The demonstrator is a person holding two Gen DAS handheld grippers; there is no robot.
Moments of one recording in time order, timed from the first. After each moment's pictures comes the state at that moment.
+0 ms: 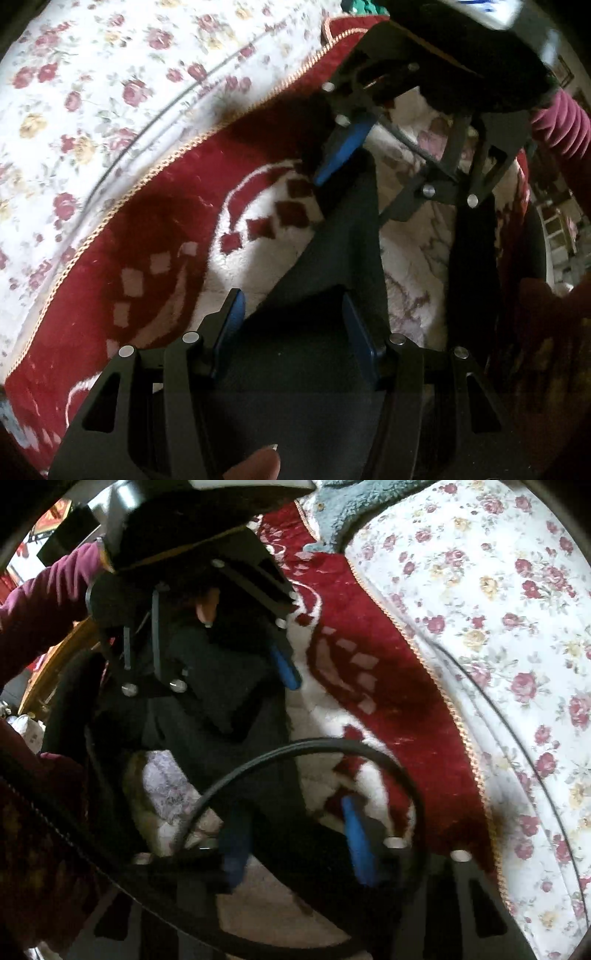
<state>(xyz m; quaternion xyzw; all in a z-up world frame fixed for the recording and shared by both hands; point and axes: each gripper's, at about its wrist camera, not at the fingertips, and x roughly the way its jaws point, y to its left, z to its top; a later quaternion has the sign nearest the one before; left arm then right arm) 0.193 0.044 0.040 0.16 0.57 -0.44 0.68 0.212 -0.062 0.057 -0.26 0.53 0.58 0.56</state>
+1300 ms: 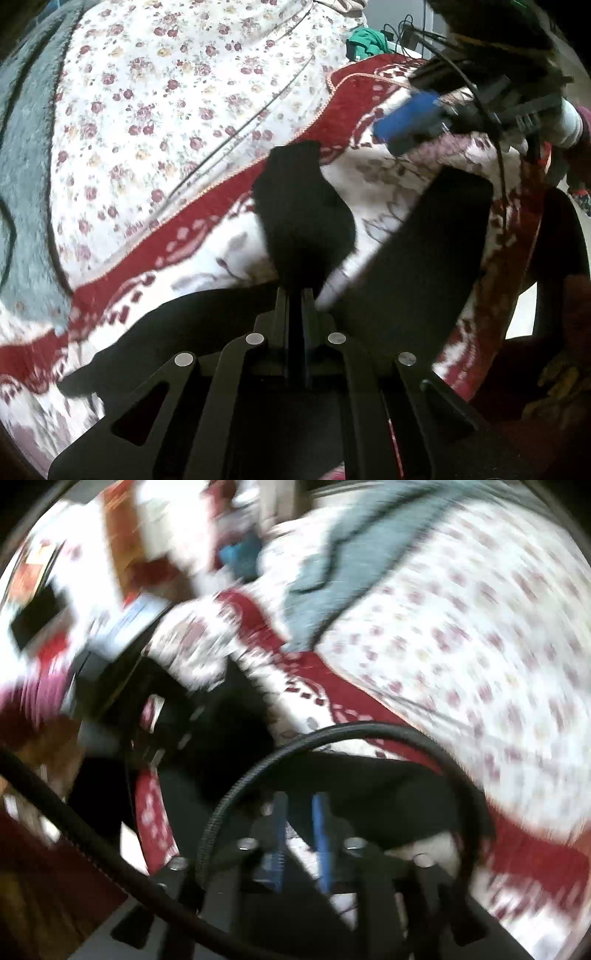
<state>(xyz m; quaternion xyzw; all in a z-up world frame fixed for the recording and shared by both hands) -0.017 0.051 0.109 0.21 0.43 -0.28 0.83 0.075 -0.131 0.173 -0.09 0.45 0.47 0.75</state>
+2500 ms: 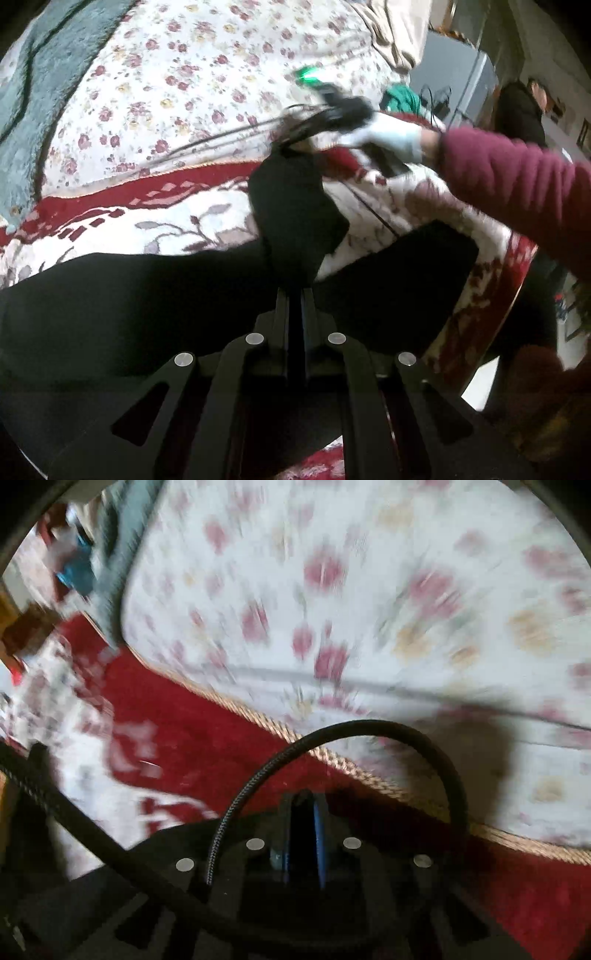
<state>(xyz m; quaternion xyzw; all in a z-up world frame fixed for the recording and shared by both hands) -0.033 0.081 0.075 -0.01 0.42 -0.27 0.87 0.308 -0.158 0.029 -0.05 0.56 0.31 0.77</state>
